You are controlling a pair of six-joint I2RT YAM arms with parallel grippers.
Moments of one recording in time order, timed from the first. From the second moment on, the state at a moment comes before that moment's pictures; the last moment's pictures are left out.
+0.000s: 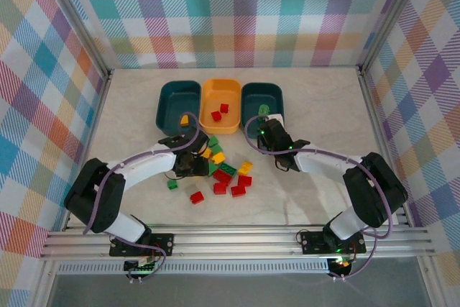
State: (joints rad) left arm -0.60 1.51 0.86 -0.65 -0.06 -0.62; right arm 0.66 1.53 0.81 -0.12 0.36 0.39
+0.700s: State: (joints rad) left arm -0.60 1.58 0.85 -0.63 -0.07 -0.60; right arm 0.66 1.55 0.81 -0.12 0.36 0.39
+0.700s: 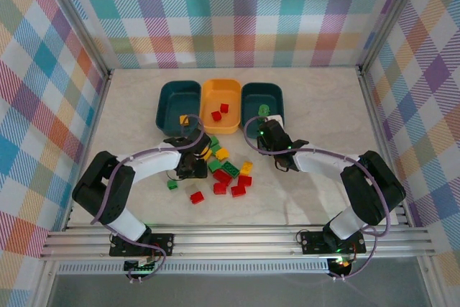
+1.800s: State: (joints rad) left arm -0.20 2.04 1.70 -0.80 -0.15 -0.63; right arm 0.64 1.35 0.73 -0.11 0.45 0.46
